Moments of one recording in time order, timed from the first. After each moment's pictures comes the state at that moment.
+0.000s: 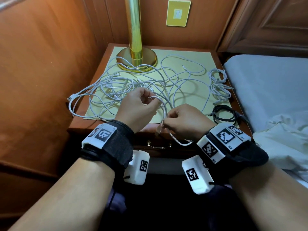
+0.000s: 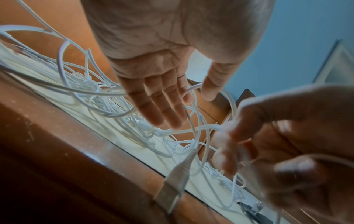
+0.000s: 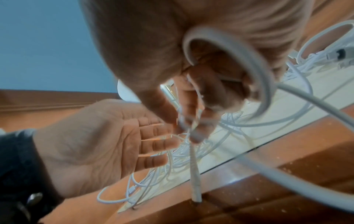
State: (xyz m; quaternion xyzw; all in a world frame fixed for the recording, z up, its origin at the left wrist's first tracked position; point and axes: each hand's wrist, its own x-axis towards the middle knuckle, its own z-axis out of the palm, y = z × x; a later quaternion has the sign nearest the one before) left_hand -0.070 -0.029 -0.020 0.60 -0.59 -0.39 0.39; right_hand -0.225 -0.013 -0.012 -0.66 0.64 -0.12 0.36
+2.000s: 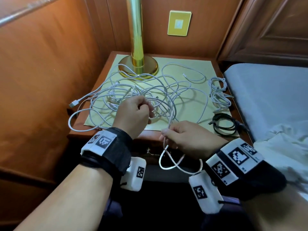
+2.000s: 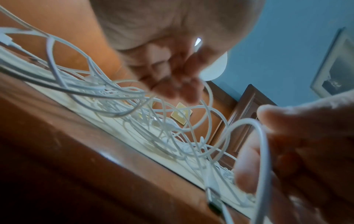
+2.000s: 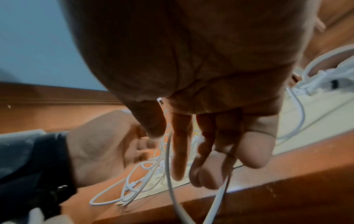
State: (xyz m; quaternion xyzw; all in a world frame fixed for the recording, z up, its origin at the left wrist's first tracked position) left_hand -0.067 -0.032 -0.021 0.59 -0.59 -0.36 0.42; right_hand -0.236 -0.001 -0.006 -0.72 0.58 -0.04 0.38
